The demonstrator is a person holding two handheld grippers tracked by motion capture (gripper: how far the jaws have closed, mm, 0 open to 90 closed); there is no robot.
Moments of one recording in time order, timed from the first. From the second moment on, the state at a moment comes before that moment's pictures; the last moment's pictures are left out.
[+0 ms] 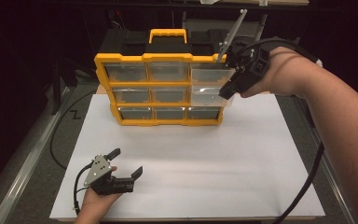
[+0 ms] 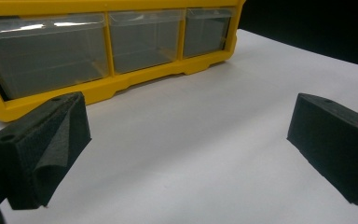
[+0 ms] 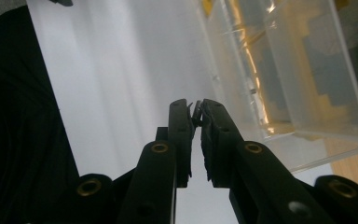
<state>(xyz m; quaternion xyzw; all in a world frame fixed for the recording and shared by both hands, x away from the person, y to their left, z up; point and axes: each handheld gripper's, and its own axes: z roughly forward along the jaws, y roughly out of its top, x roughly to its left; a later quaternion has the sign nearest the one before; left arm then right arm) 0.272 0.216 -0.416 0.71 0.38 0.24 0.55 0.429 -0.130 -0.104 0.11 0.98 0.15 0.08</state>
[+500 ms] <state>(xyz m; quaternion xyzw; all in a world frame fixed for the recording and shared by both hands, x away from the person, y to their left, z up) 0.272 0.216 -0.416 0.71 0.38 0.24 0.55 0.466 -0.098 -0.093 0.11 0.98 0.13 0.10</state>
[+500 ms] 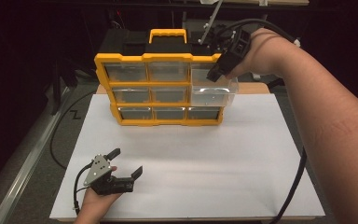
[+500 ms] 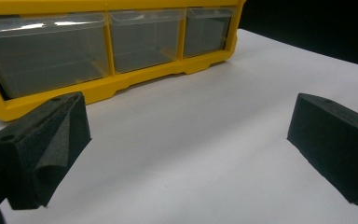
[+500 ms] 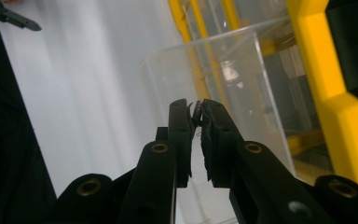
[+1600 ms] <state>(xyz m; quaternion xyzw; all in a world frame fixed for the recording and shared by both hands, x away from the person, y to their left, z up) 0.270 0.215 -0.417 0.70 0.38 0.23 0.55 0.454 -0.131 -0.092 0.17 0.97 0.14 0.10</state>
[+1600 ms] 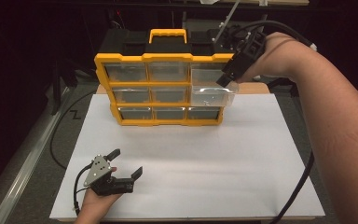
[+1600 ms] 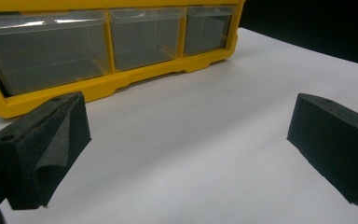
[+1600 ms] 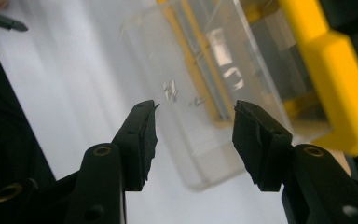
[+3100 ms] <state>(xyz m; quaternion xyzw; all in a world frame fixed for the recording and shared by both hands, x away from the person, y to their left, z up) 0.272 0.213 -0.417 0.71 0.38 0.23 0.55 0.392 -0.184 -0.285 0.21 0.97 0.08 0.02</state>
